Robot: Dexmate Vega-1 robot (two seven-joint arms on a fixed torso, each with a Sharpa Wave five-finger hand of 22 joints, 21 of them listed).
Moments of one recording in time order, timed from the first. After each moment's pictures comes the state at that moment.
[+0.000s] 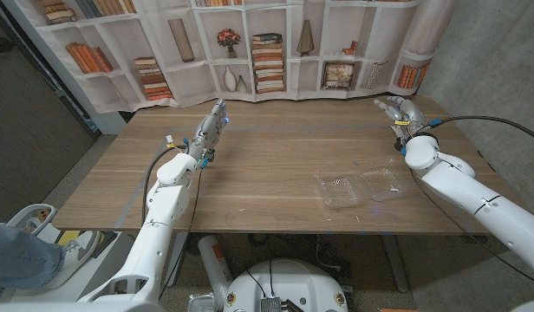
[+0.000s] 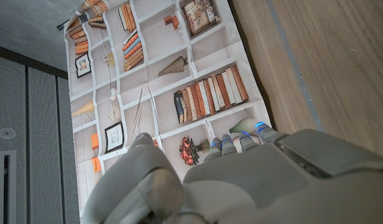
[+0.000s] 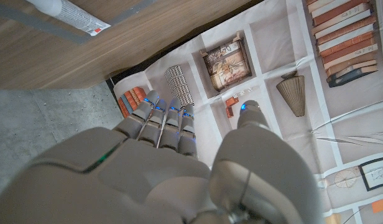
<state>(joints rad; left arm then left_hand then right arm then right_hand) 0.92 0.14 -0.08 -1.41 -0.19 -0.09 -0.33 0.34 -0.01 0.13 0.09 0.24 -0.13 0.06 0.20 0.18 -0.13 0.00 0.20 0.18 -0.17 0.02 0.19 0.18 -0.17 -0.03 0.25 0.18 -0.87 -0.83 -0.40 -1.69 0.10 -0.31 -0.49 0.53 0.03 0.16 -0.11 0.21 0.32 0.03 0.21 0.19 0.33 0.07 0.24 0.18 0.24 0.00 0.19 0.18 0.21 -0.03 0.37 0.17</state>
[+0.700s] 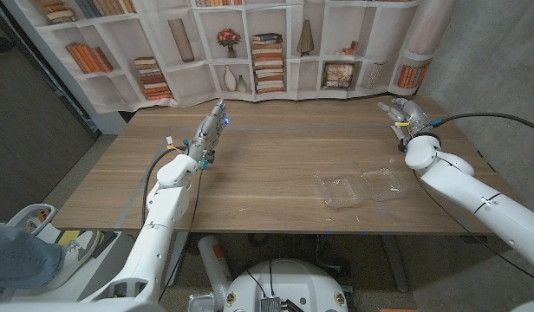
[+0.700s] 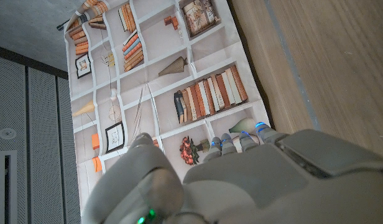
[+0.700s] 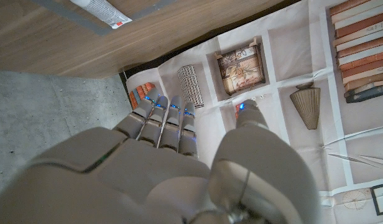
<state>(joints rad) 0.94 0.14 -0.08 -1.43 -0.19 -0.09 -0.32 0.34 -0.01 0.12 0.09 0.24 -0.12 0.06 0.20 0.18 -0.13 0.00 0.20 0.18 -0.17 0.02 0.19 0.18 -0.17 -0.03 0.25 0.18 -0.85 -0.84 -0.42 -1.71 0.05 -0.42 -0.51 0.54 0.03 0.17 -0.11 0.21 0.36 0.02 0.21 0.19 0.38 0.07 0.25 0.18 0.29 0.01 0.21 0.18 0.25 -0.03 0.36 0.17</state>
